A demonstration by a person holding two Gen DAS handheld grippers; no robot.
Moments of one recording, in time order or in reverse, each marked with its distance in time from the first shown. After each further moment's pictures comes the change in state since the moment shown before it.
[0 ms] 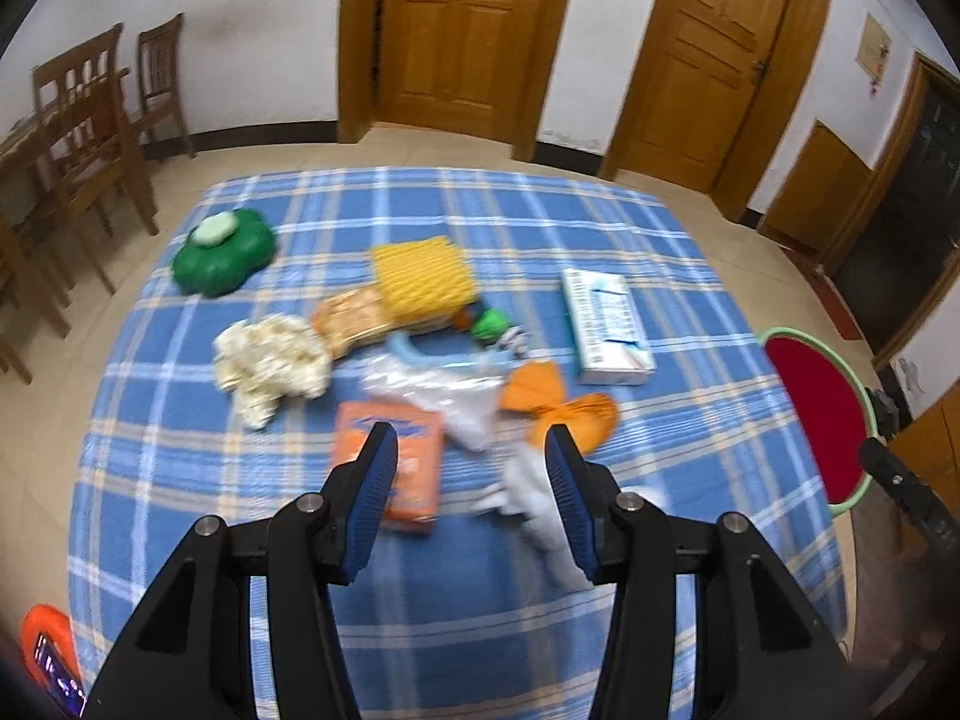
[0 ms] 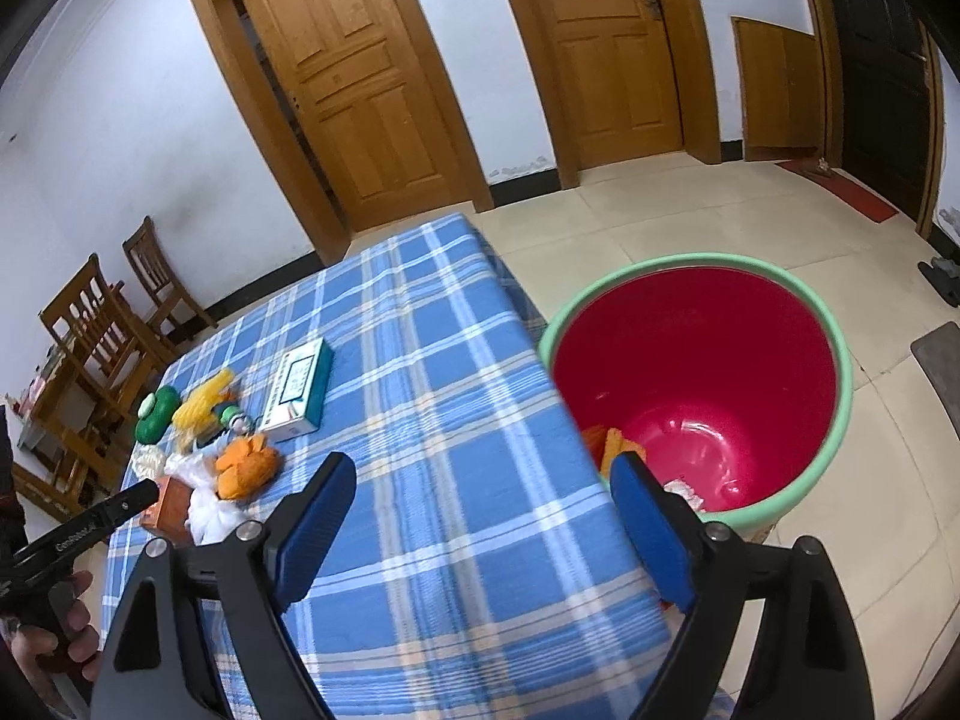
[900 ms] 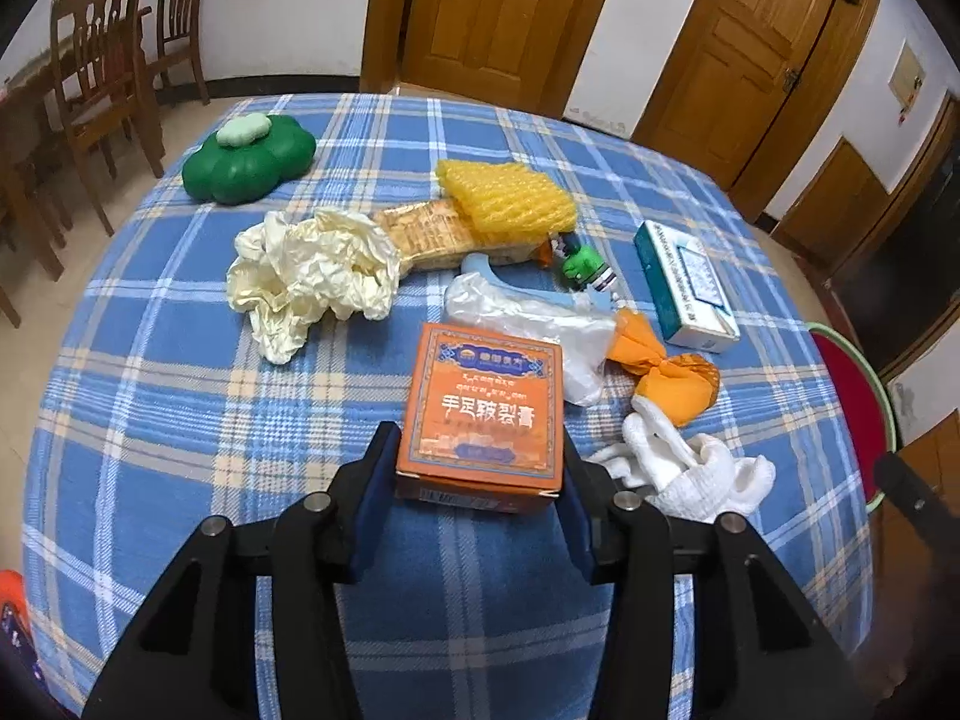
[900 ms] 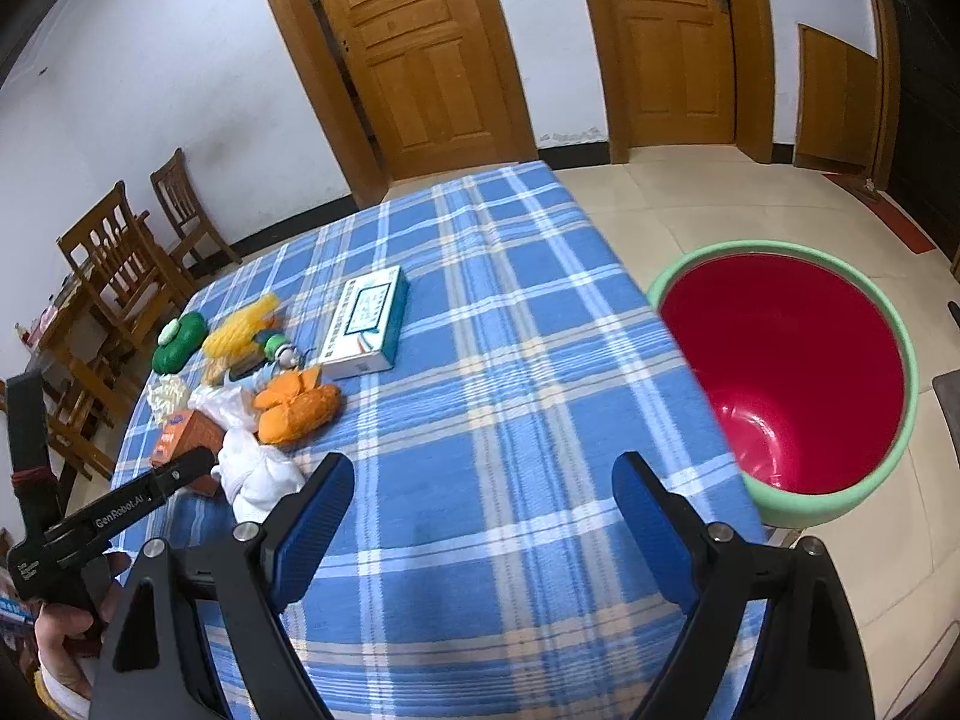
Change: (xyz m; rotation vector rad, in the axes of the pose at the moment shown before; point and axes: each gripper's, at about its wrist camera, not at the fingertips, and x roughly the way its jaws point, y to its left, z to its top) left arm 0.040 0.042 -0.022 -0.086 0.058 -0.041; right arm 0.031 0.061 -0.018 -0.119 0.098 0.038
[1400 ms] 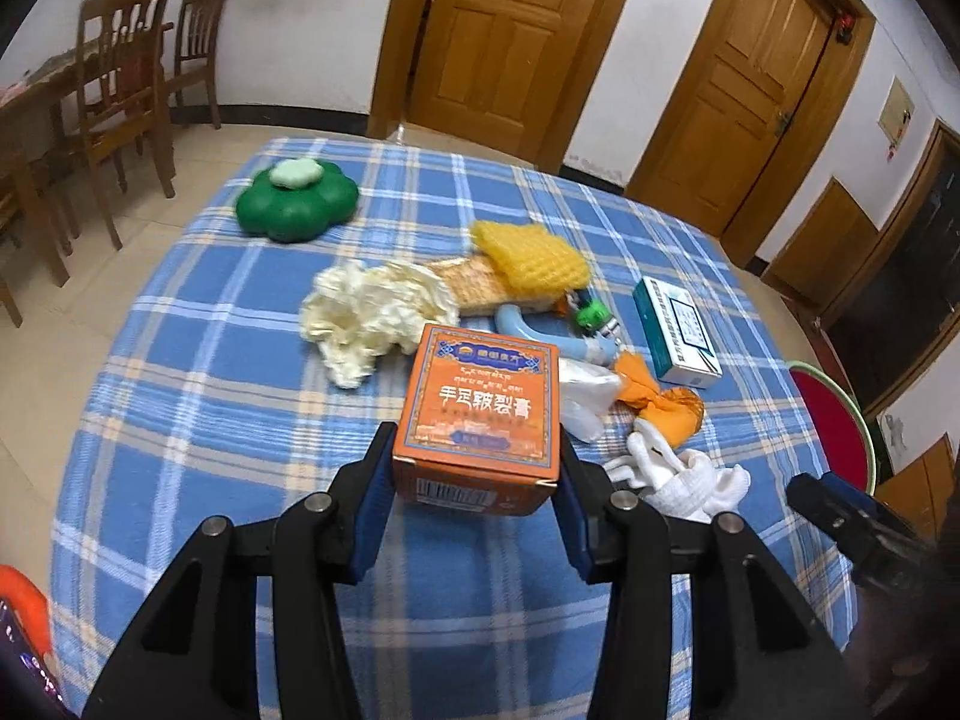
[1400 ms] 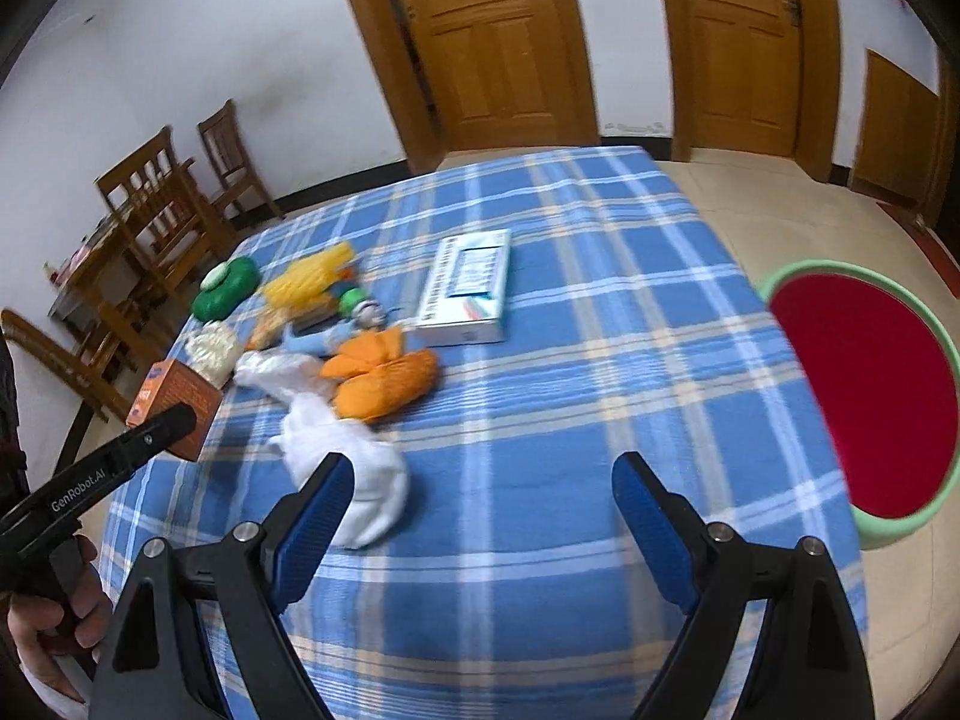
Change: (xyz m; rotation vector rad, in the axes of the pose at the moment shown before) left arm -0.040 0.027 -0.005 -0.039 -0.110 -0.006; right arm 0.025 0.057 -0.005 -0.127 0.056 0.084
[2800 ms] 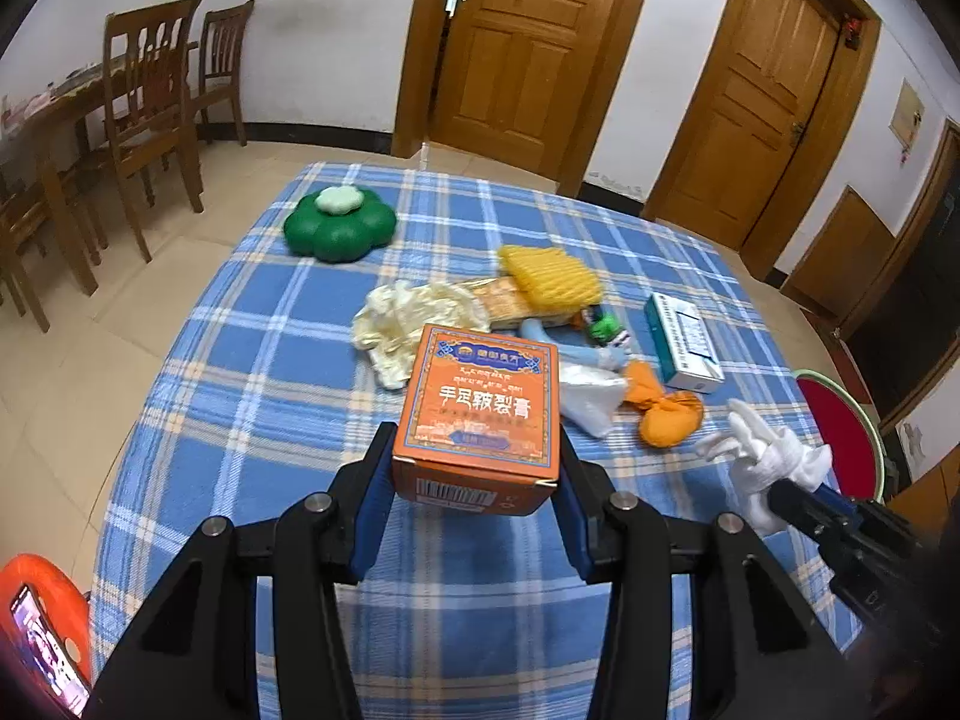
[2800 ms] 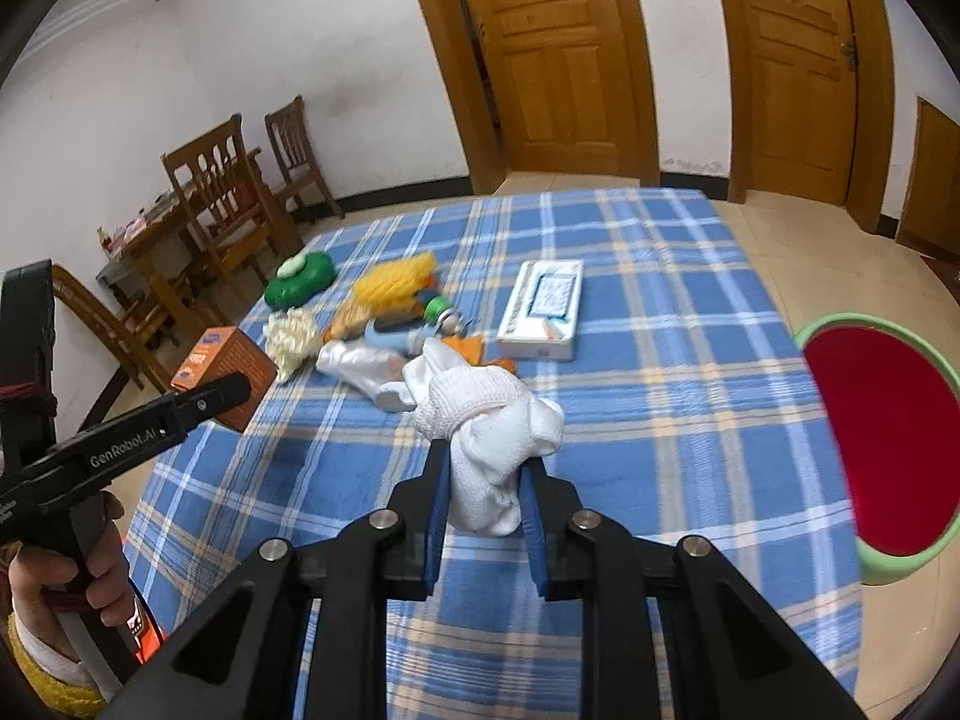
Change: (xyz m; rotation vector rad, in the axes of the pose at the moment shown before) left arm -0.028 -0.004 -0.003 0.009 -0.040 0.054; right arm -0.034 0.014 -0.006 -0.099 -0.067 0.093
